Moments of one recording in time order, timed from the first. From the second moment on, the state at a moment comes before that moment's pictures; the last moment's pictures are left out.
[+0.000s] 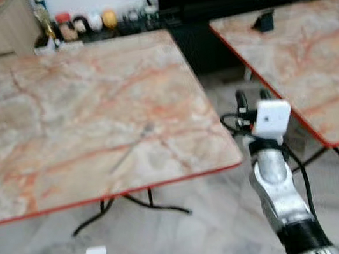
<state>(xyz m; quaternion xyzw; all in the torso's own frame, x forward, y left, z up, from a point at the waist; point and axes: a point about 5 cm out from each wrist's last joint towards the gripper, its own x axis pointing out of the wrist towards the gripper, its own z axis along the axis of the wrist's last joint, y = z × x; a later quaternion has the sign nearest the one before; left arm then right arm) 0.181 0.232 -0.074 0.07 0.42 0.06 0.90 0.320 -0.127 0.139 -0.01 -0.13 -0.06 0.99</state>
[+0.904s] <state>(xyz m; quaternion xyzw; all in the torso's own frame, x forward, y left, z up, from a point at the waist) 0.183 0.228 -0.074 0.06 0.42 0.06 0.90 0.321 -0.131 0.135 -0.02 -0.12 -0.06 0.99</state>
